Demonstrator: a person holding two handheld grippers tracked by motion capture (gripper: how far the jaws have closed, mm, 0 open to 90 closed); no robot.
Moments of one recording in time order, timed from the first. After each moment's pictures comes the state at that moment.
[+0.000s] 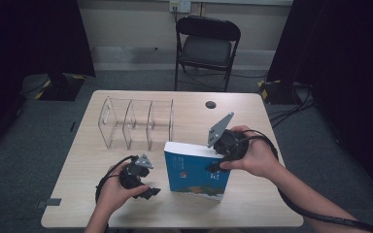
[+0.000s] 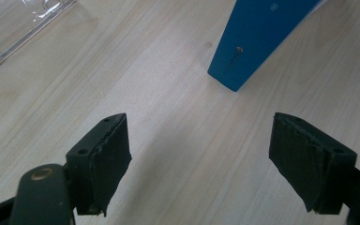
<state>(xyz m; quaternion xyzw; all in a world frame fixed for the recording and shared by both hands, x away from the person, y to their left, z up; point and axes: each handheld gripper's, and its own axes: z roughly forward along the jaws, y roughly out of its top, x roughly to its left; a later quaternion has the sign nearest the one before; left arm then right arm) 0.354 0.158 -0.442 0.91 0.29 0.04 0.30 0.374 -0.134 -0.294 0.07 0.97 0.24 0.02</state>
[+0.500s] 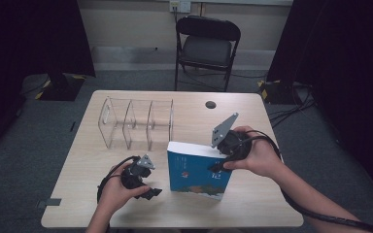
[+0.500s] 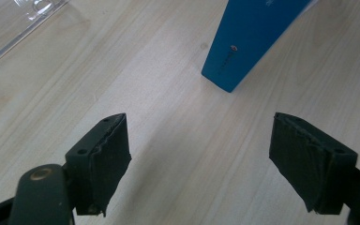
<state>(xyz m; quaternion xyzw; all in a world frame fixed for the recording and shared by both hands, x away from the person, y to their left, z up) 0.354 0.154 -0.444 0.91 0.29 0.03 0.30 0.377 -0.143 -0.299 0.07 0.97 0.25 0.01</state>
